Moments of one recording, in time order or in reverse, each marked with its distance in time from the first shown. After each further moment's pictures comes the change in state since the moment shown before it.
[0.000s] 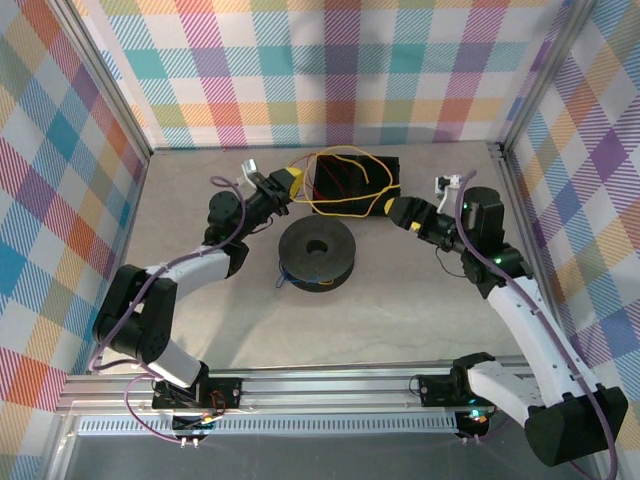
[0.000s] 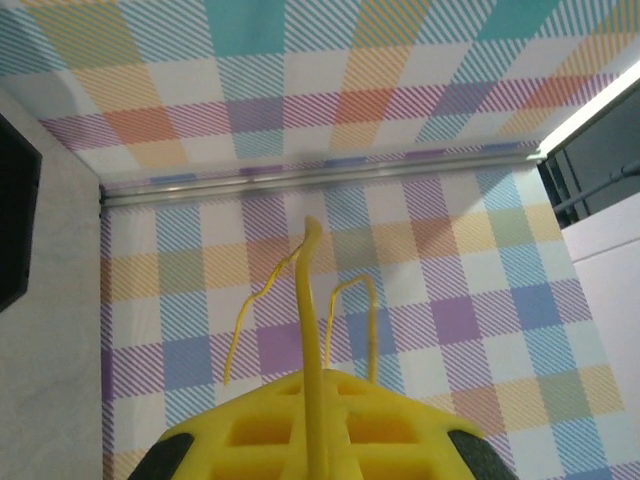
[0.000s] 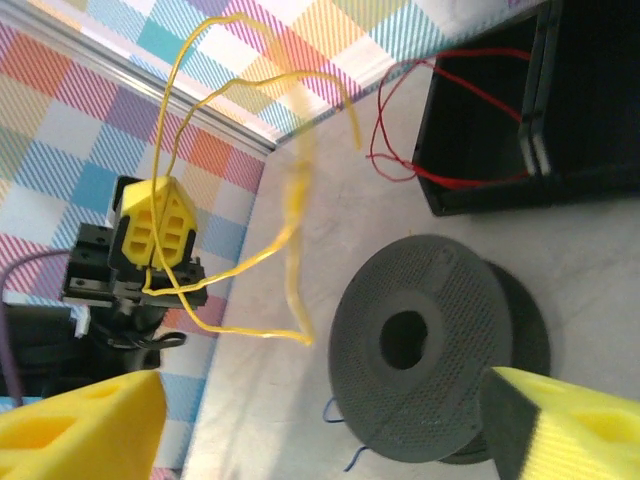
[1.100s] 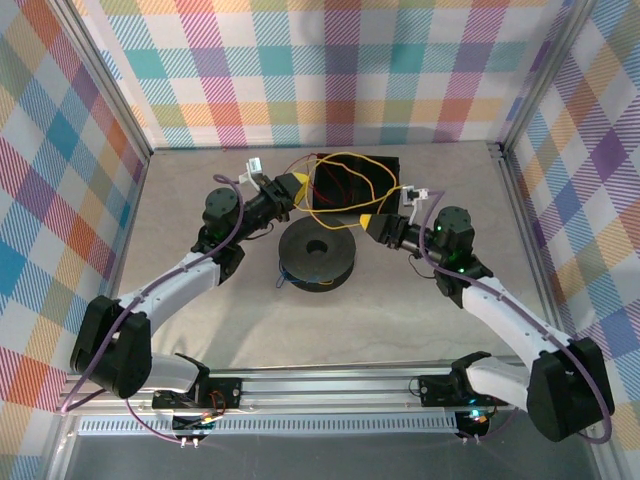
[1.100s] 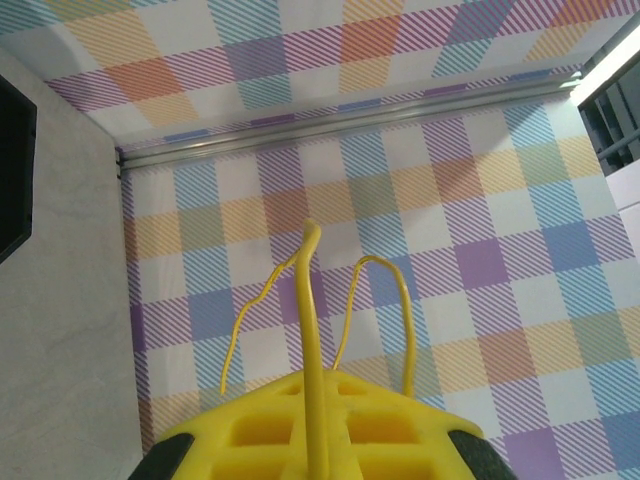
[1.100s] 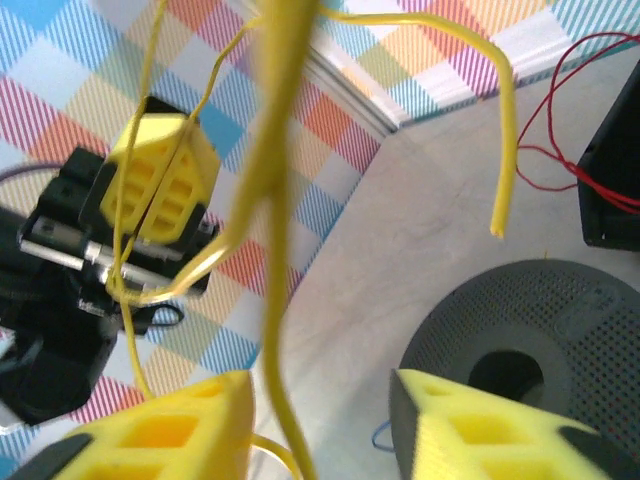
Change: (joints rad) left arm -0.058 -0.185 0.022 -0.285 0.016 0.122; right arm 0.116 0.147 -0.317 0.745 -0.125 0.076
